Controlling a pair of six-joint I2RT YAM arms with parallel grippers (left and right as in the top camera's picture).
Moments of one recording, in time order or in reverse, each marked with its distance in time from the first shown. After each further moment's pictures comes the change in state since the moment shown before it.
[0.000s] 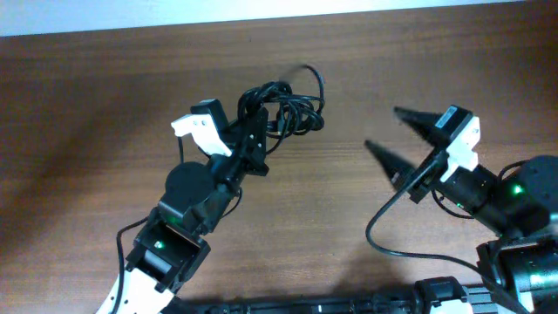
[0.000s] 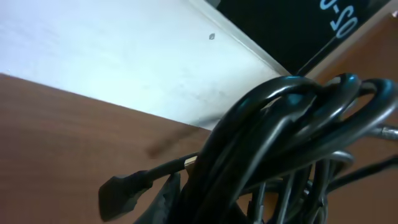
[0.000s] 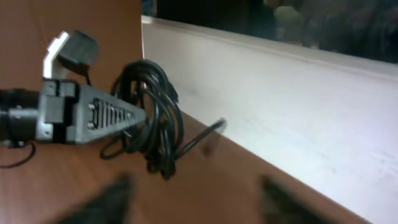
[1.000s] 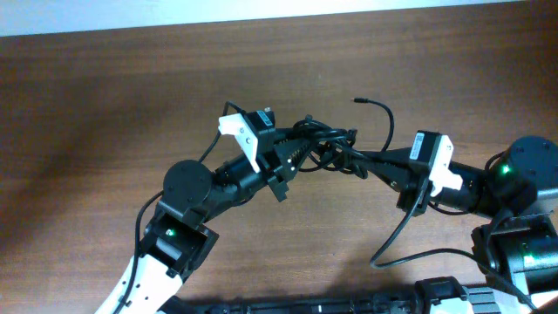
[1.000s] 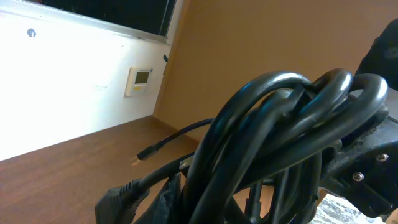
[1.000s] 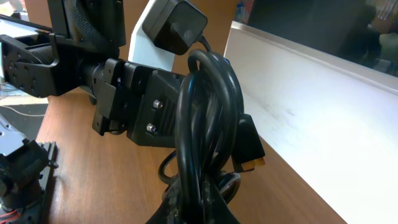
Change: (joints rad) left arm 0.002 0.075 -0.006 0.274 0.583 0.295; right arm 0.000 0.065 0.002 -0.019 -0.377 -0.203
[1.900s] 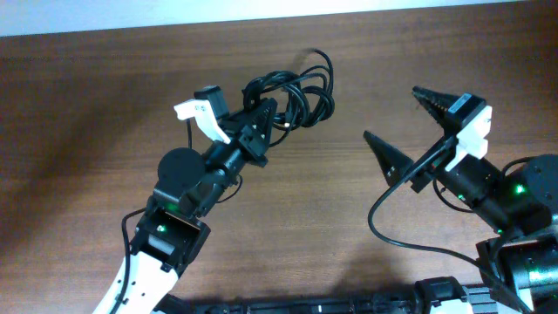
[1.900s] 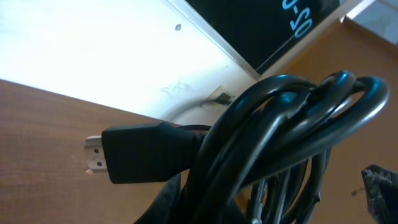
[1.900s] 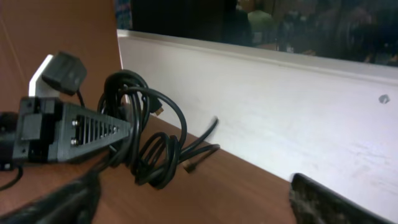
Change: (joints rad) left arm 0.093 0.000 0.002 -0.129 -0.335 -0.376; right arm 0.005 -0.052 -0.001 0.079 0.469 0.284
